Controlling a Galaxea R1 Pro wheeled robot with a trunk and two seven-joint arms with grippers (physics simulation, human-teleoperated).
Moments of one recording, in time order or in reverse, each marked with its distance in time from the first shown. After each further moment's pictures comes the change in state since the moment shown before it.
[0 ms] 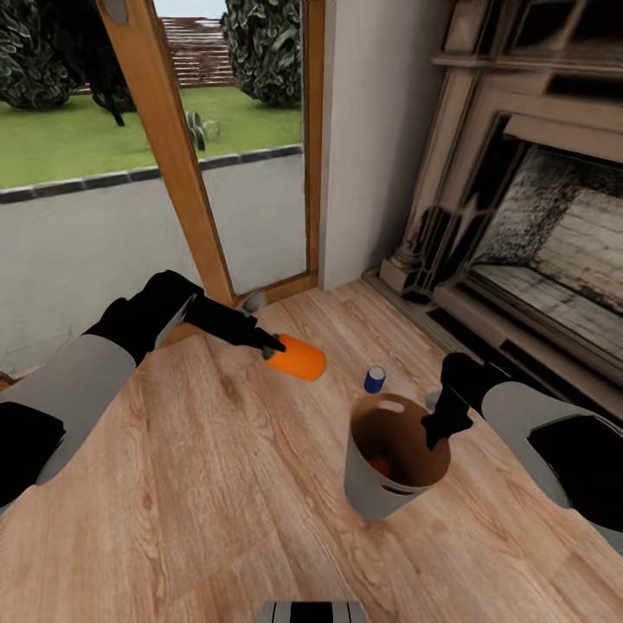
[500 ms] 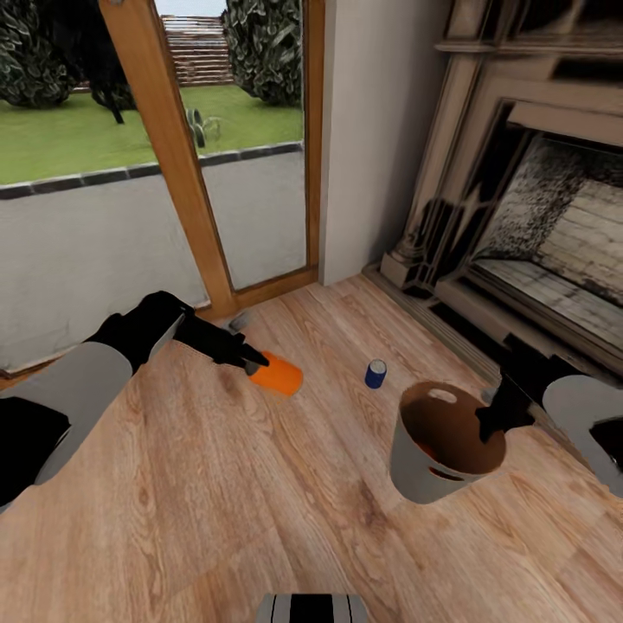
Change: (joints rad) left arm 0.000 0.004 0.005 0.210 0.001 0.000 0.098; right arm -0.042 -0.200 0.009 0.000 -0.009 -0.001 0.034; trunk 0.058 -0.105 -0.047
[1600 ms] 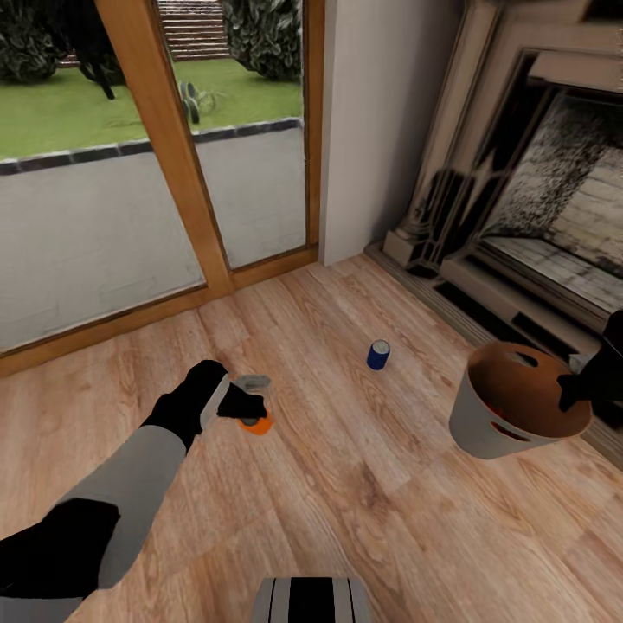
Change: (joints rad) left arm 0.365 -0.226 0.414 -0.190 -0.005 0.000 1.150; right arm -0.171 -0.243 -0.010 0.016 0.001 0.003 -0.013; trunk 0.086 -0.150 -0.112
